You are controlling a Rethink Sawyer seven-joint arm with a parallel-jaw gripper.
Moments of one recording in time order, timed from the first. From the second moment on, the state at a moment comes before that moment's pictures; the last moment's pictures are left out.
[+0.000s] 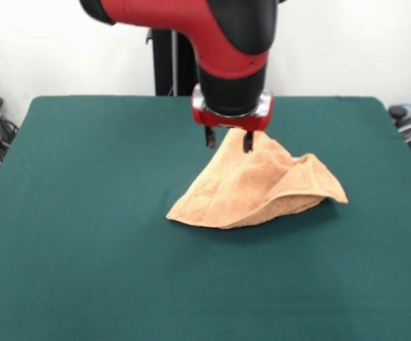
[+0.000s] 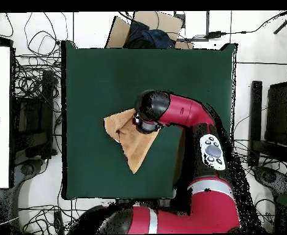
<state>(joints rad) -0.28 -0.51 0.04 1.48 -0.03 0.92 1.67</state>
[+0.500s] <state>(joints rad) -0.20 -0.48 0.00 1.53 0.01 0.82 1.70</state>
